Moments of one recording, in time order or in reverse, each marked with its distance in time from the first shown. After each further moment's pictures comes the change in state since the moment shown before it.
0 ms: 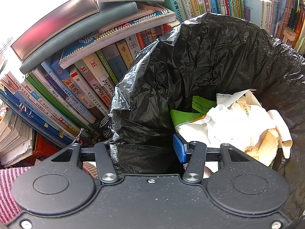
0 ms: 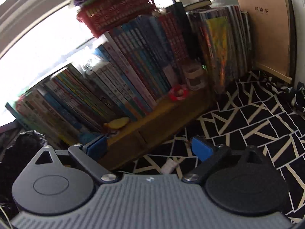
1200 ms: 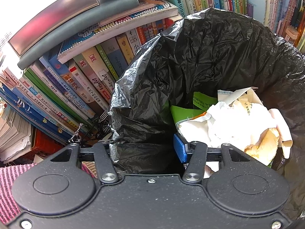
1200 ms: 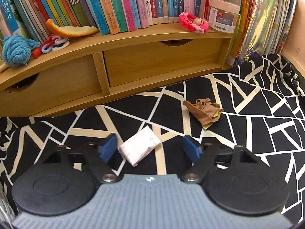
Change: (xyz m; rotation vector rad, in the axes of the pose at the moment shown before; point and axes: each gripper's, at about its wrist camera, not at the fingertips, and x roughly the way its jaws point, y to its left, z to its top) left arm 0.006 0.003 0.003 -0.015 0.043 -0.008; right arm 0.170 0.014 -0.073 -0.328 0.226 -0.217
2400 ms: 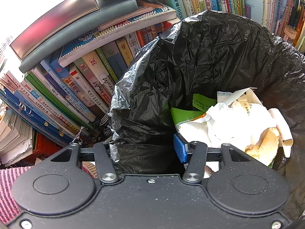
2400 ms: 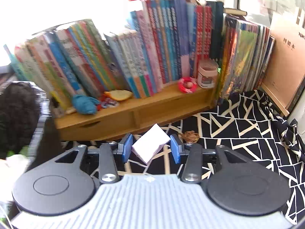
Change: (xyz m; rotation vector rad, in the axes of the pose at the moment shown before) left arm -0.005 -0.002 -0.004 0.015 -0.025 0.006; right arm -0.189 -0.008 0.045 0.003 -0.104 0.113
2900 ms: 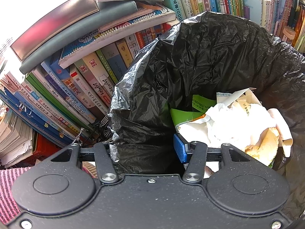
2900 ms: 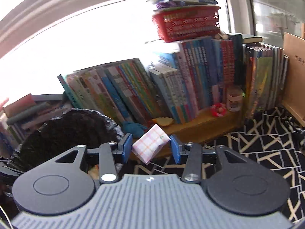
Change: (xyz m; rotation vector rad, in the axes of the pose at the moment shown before) left arm -0.002 0.000 -0.001 0.004 -0.012 -0.003; right arm -0.072 0.028 -0.004 0.029 -0.190 0.215
